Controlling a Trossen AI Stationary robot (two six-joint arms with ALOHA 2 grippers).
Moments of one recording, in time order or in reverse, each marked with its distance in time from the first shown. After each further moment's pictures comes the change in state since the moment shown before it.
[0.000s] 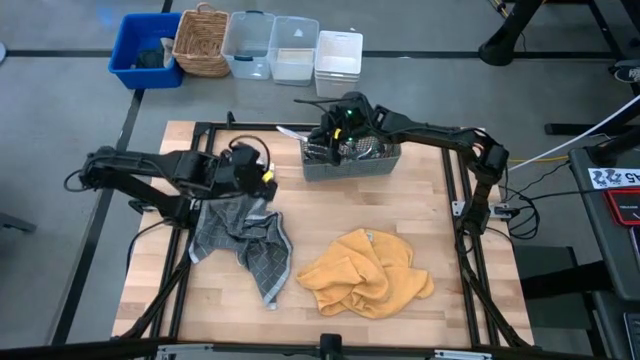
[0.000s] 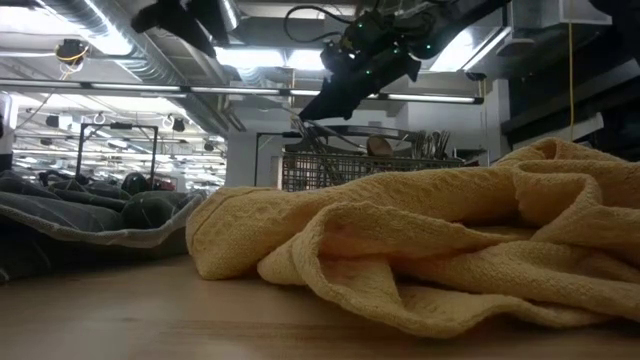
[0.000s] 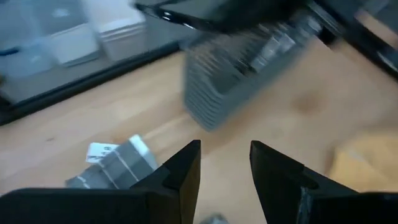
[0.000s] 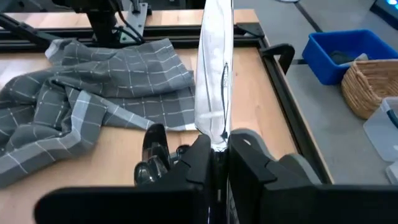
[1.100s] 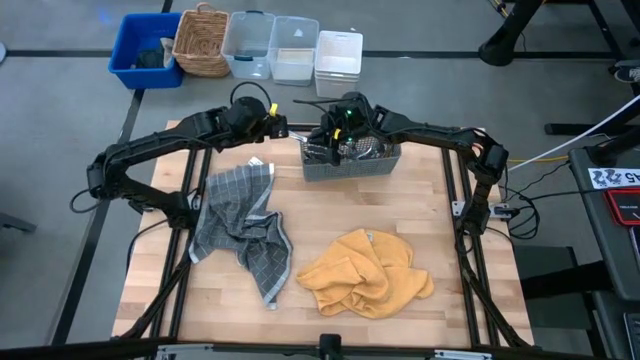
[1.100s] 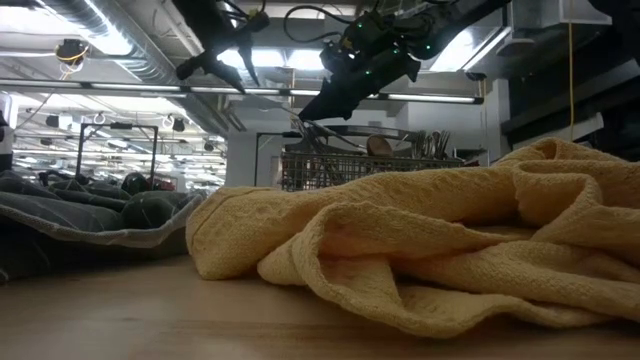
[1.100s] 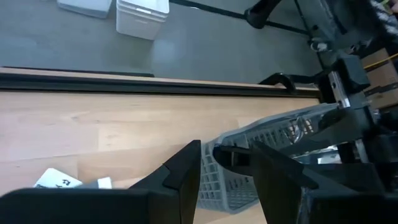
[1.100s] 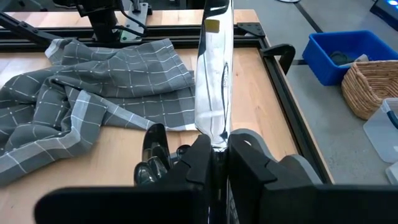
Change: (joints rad) left arm 0.553 0.082 0.000 0.322 0.313 -0.040; right arm 0.000 0.003 0.000 0.004 -0.001 -0.004
